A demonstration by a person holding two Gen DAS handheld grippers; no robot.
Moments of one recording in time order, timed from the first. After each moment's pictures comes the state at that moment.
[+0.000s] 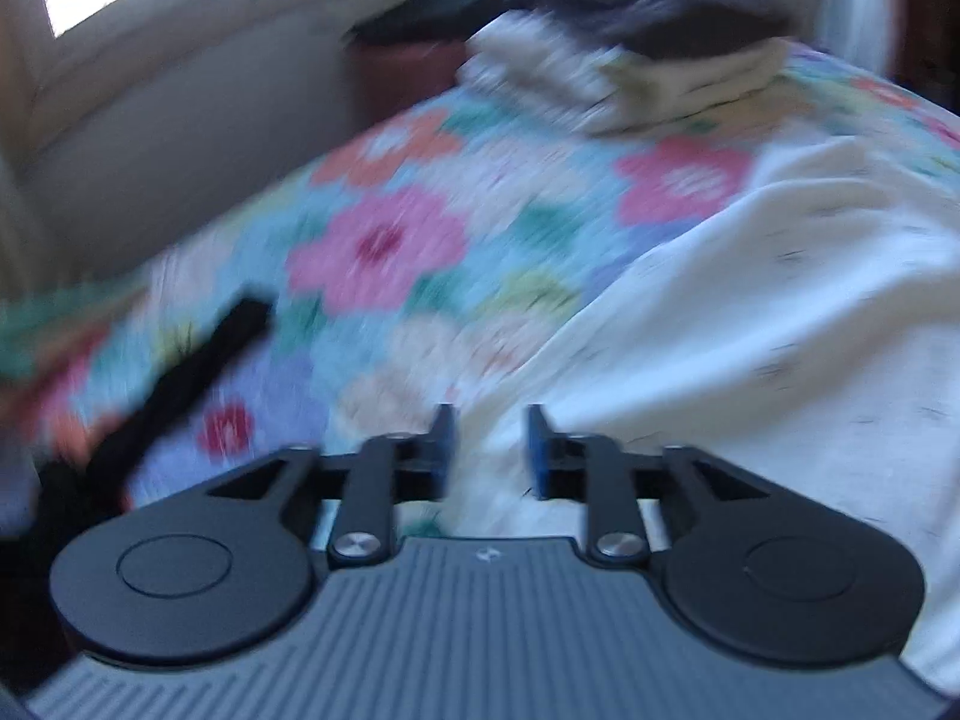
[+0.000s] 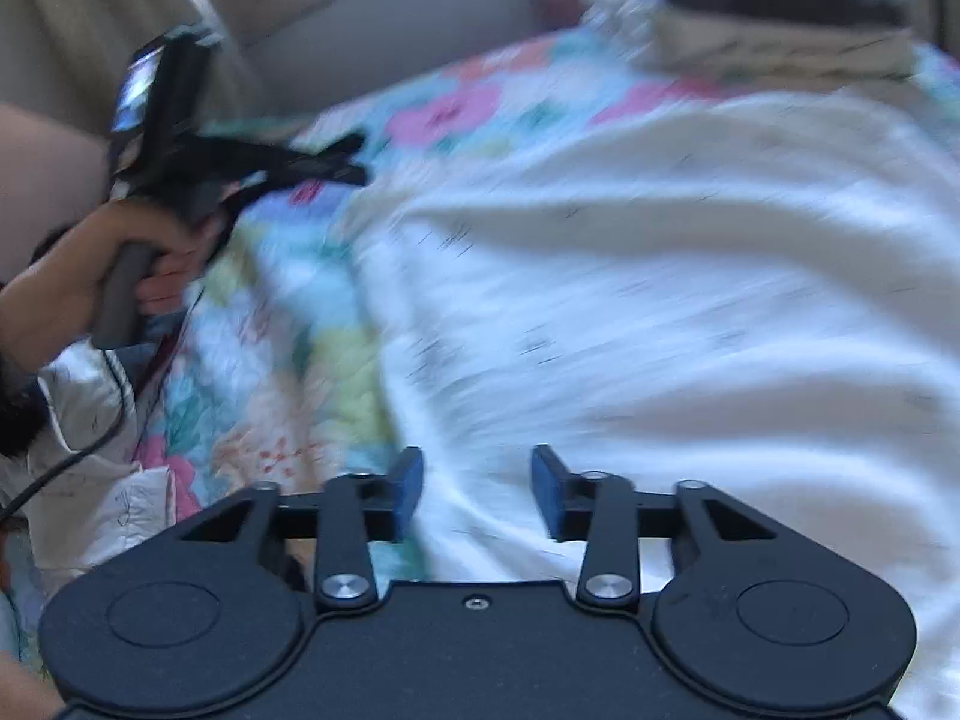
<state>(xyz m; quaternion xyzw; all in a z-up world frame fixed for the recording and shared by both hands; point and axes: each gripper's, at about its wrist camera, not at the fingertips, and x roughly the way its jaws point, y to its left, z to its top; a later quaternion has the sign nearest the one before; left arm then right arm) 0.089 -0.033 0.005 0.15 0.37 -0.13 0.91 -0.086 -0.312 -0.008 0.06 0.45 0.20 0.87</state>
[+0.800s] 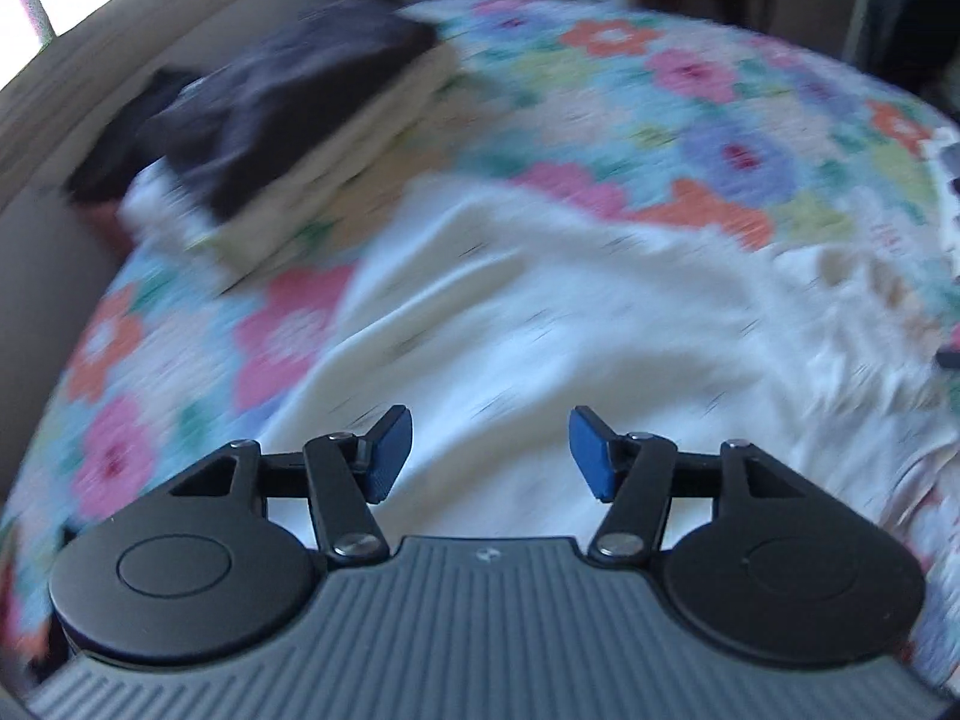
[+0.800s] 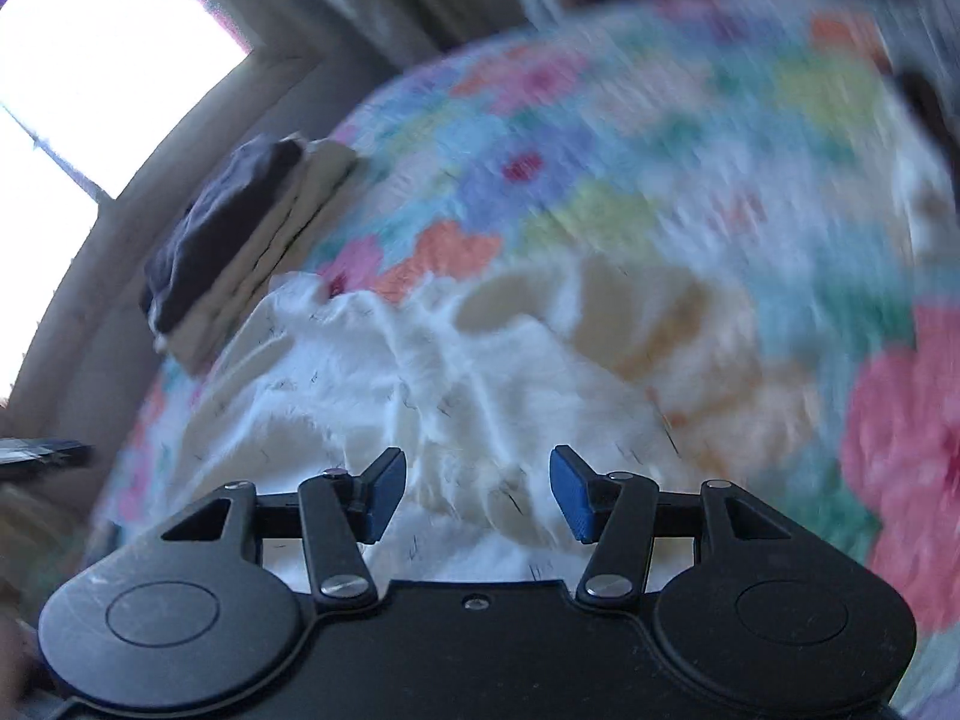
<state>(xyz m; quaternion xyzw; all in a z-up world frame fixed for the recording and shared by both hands) 0.078 -0.342 0.093 0.21 0.43 -0.30 0.82 -0.179 -0.691 -0.038 0.39 0.37 -0.09 0.84</state>
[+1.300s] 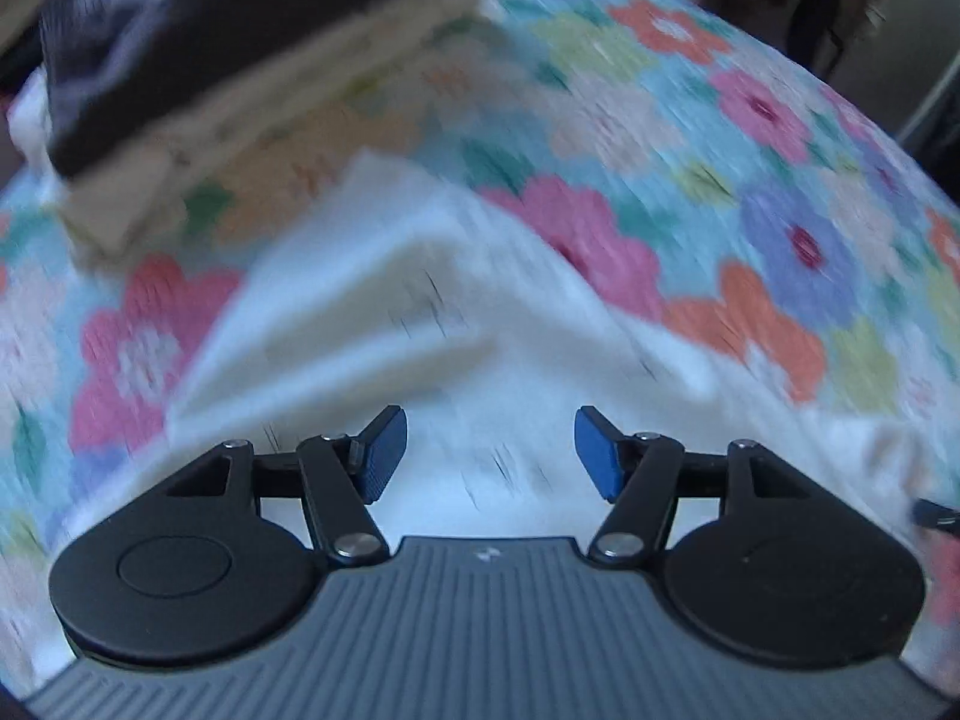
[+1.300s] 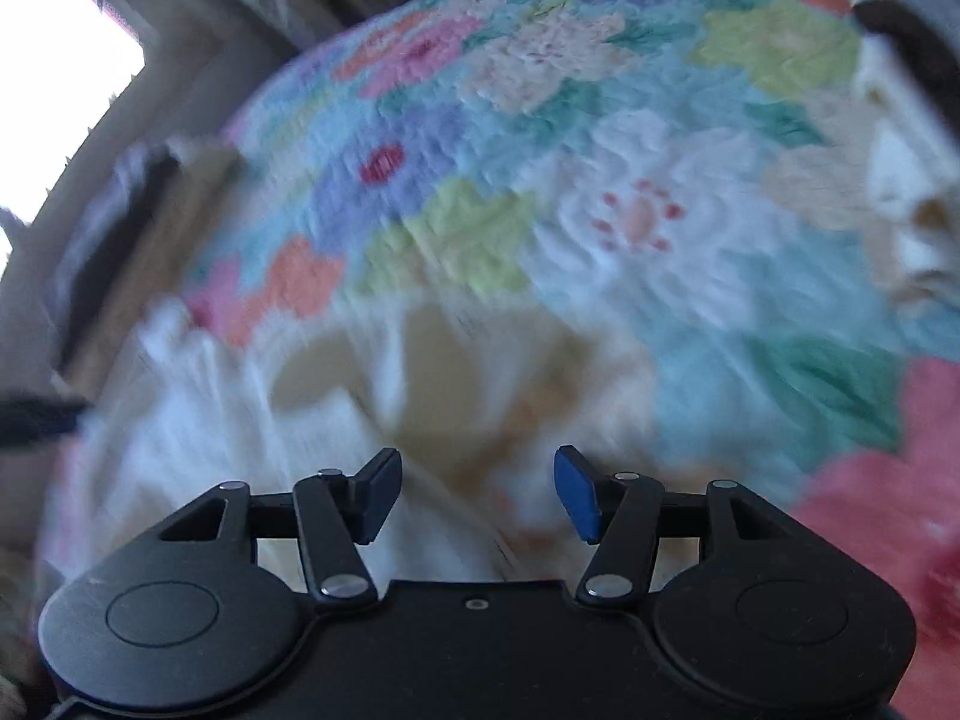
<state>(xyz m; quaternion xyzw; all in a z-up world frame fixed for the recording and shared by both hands) 0.216 -0.417 0.016 0.11 0.51 -0.27 0.81 -0.105 -0.769 -0.096 0.40 0.38 -0.13 0.82</state>
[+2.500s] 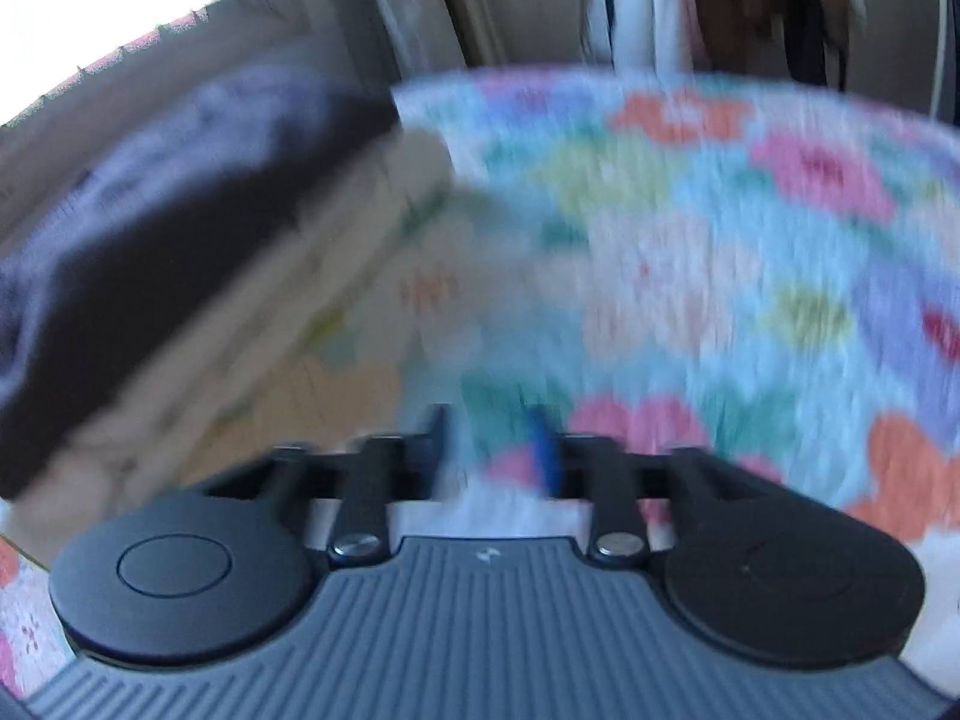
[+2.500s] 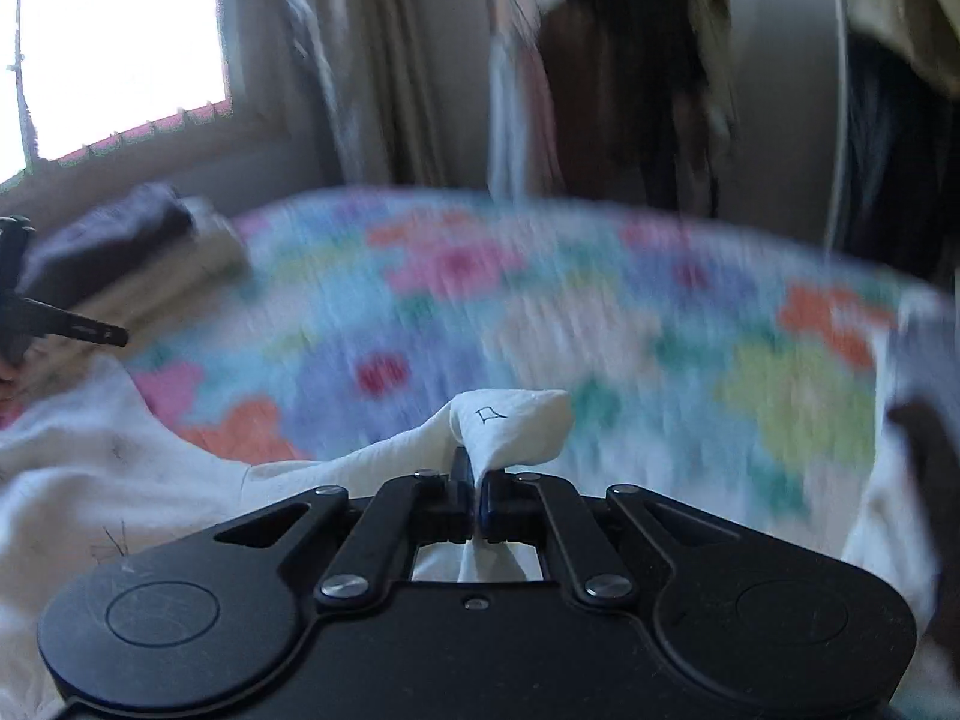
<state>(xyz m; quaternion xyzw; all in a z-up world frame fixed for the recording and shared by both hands) 0.280 -0.510 -0.049 0.22 0.34 -0.27 0.87 -0.065 -0.768 -0.064 0.13 0.29 -0.21 0.93</state>
